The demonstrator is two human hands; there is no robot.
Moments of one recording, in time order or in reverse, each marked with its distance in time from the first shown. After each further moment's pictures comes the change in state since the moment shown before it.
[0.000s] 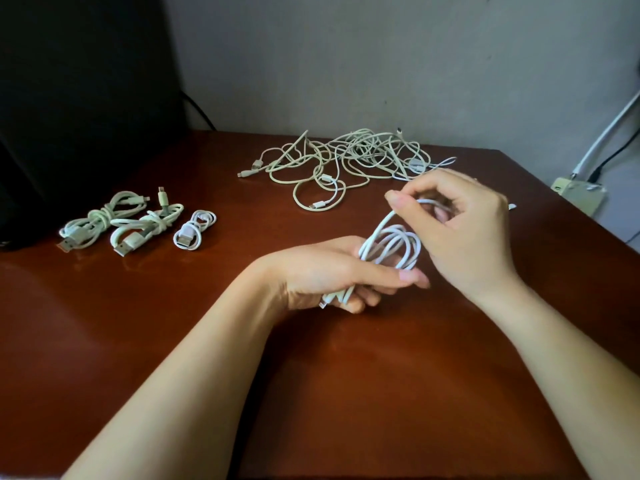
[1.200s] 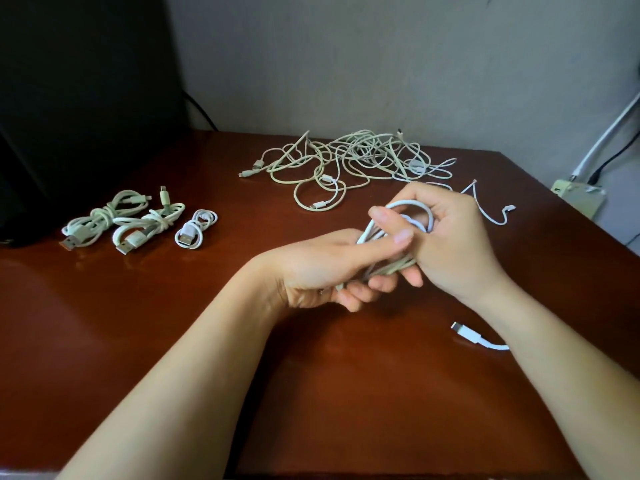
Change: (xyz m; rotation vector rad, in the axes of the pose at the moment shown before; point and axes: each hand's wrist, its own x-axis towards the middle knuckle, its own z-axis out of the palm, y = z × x) left_hand -0.002 0.002 0.000 -0.097 -0.037 0.033; right_hand -0.003 -0.010 0.005 0.376 -0.253 0.271
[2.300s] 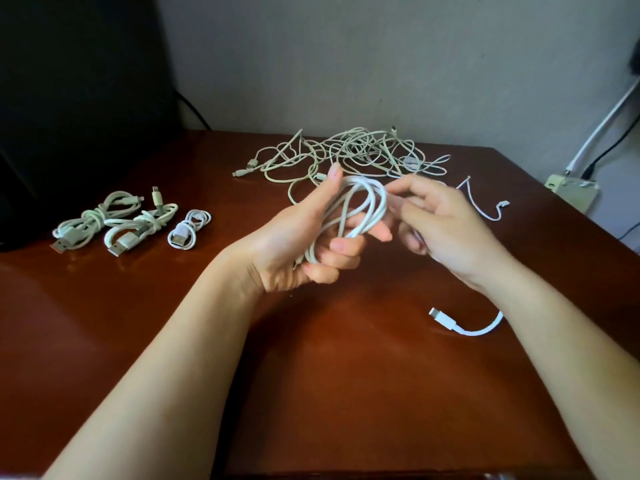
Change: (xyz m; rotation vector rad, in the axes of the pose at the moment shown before) left_hand -0.005 0.011 -0.011 -0.314 0.241 0.027; right_hand 0.011 0.008 -0.016 0.077 -0.127 0.258
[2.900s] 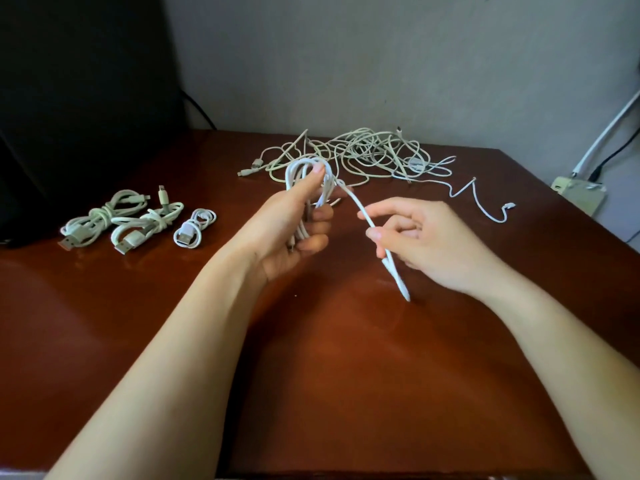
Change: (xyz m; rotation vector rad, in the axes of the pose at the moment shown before) left_hand 0.007 0.000 -0.015 -0.123 0.354 0.157; right_hand -0.007 -0.002 0.009 -0.218 -0.110 0.001
